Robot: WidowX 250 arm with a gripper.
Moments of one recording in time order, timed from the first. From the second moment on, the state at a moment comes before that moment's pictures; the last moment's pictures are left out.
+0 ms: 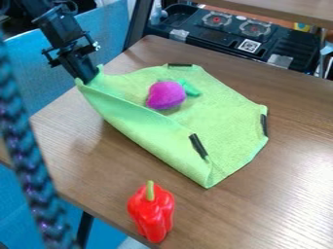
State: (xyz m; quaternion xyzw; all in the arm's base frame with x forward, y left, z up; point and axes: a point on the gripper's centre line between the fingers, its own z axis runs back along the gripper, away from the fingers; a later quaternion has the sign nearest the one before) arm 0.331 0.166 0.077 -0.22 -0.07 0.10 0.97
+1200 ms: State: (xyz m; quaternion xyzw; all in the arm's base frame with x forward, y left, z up) arm 0.298 0.178 0.050 -0.03 -0.05 -0.14 0.99
